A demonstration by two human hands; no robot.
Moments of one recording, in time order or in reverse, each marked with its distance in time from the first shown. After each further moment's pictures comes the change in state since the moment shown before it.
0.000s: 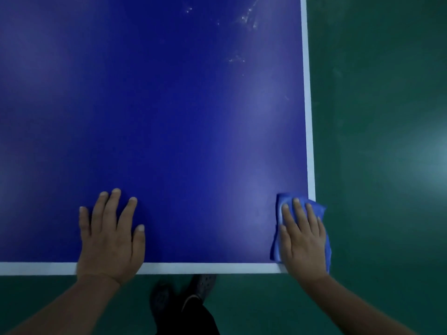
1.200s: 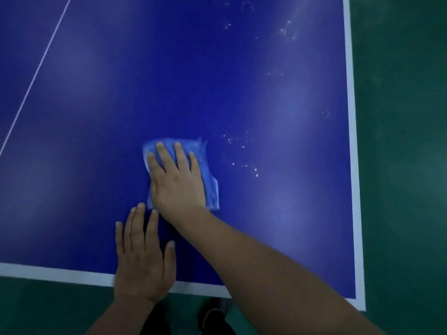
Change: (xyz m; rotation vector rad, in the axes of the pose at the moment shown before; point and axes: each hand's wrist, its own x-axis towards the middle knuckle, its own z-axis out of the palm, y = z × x) left_hand -0.002 0.000 0.005 -0.106 0.143 -0.075; right_hand 0.140 -0.318 0.016 0.105 -0.125 -0.501
